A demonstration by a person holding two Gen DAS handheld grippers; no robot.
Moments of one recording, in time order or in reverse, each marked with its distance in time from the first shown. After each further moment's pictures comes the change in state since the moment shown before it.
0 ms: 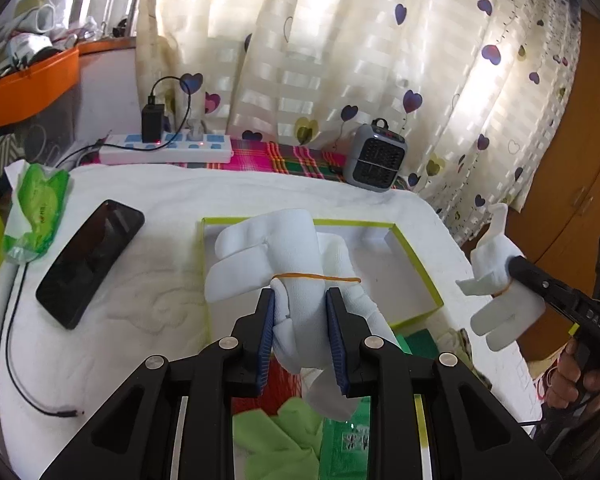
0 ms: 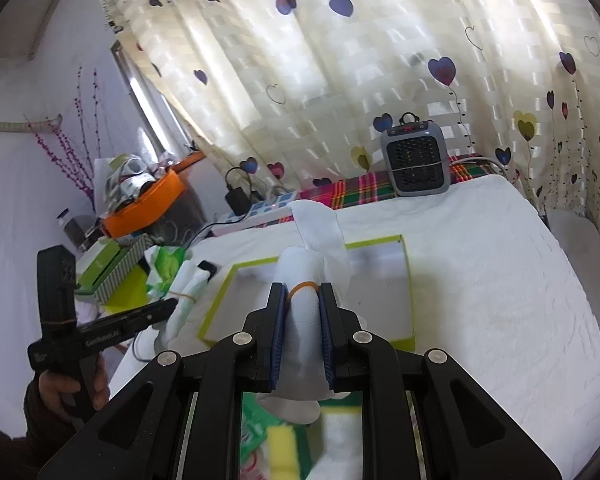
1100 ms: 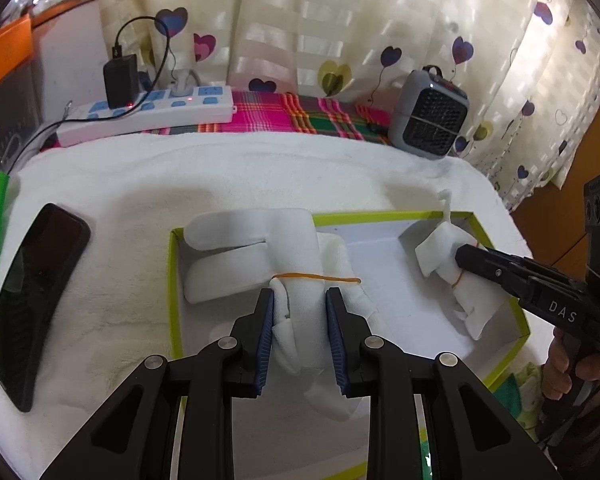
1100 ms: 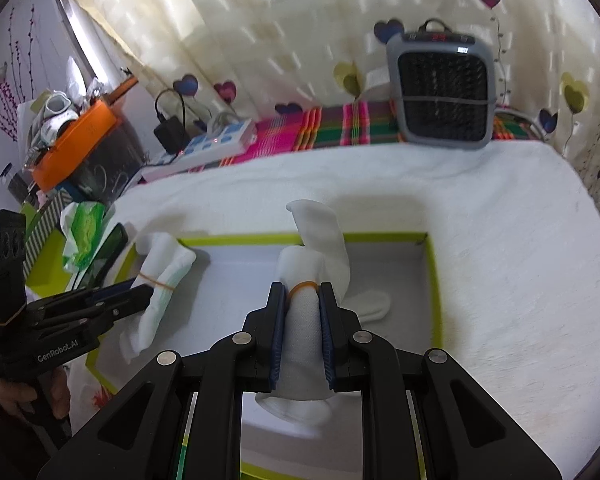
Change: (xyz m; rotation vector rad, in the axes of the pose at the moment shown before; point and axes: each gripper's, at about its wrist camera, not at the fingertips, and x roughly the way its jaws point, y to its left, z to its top) left arm 0.134 0.022 0.029 0.029 0.168 0.079; right arm 0.166 -0.038 0.017 -0.053 0.283 -0.096
